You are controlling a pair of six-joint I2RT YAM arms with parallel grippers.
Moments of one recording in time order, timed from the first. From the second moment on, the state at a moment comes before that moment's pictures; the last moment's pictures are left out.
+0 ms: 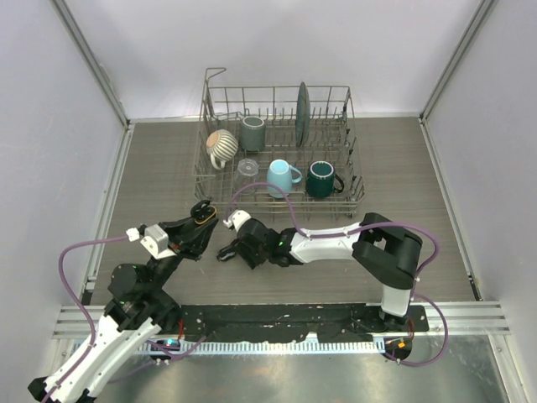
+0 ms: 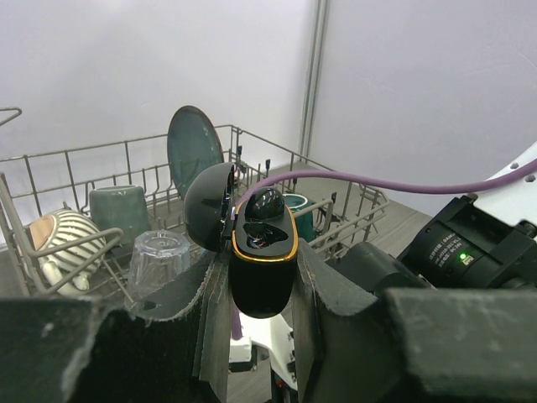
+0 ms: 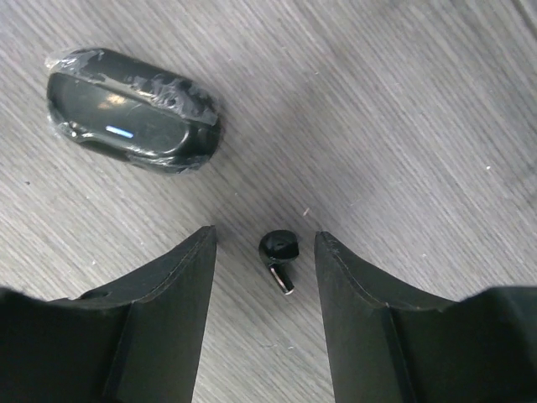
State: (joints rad) left arm -0.69 0.10 0.29 0.20 0.02 -0.08; right arm 1.15 1.83 1.04 -0.07 0.22 0.20
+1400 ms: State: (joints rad) left arm -0.69 0.11 0.29 0.21 0.02 -0.10; right arm 1.09 1.62 0.86 -0.30 0.37 0.78
